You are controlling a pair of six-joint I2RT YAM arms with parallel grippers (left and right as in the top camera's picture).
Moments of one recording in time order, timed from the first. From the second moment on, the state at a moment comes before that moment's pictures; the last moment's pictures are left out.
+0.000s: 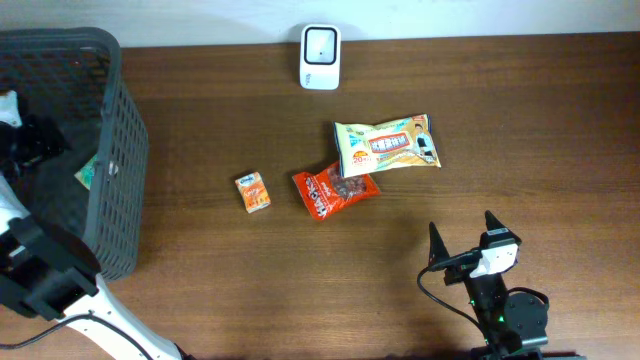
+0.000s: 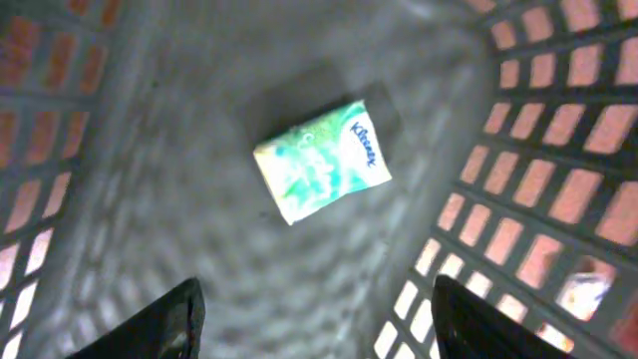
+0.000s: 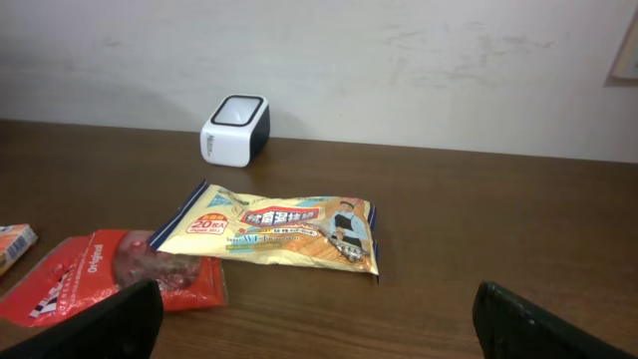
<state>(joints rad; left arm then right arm) 0.63 2.22 2.28 -1.44 0.21 0.18 0.11 0.01 0.01 -0.07 -0.07 0.01</state>
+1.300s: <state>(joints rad) -0.22 1.65 1.82 -1.24 0.38 -0.14 0.11 0.01 0.01 -0.07 -0.07 0.01</state>
